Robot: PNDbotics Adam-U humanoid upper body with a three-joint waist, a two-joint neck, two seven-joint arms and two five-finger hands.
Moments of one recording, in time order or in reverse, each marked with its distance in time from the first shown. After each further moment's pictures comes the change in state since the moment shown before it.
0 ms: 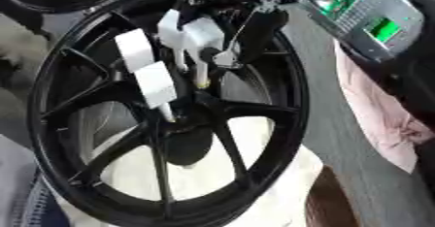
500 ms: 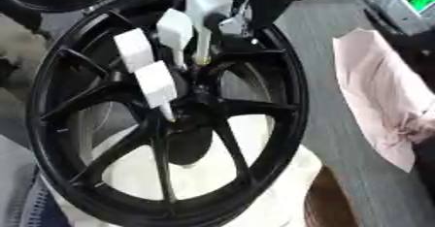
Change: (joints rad) left arm 0.001 0.000 0.000 0.000 0.000 0.000 0.001; right arm -0.004 -0.061 -0.149 -0.072 -0.061 0.046 -0.062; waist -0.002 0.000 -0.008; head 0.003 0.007
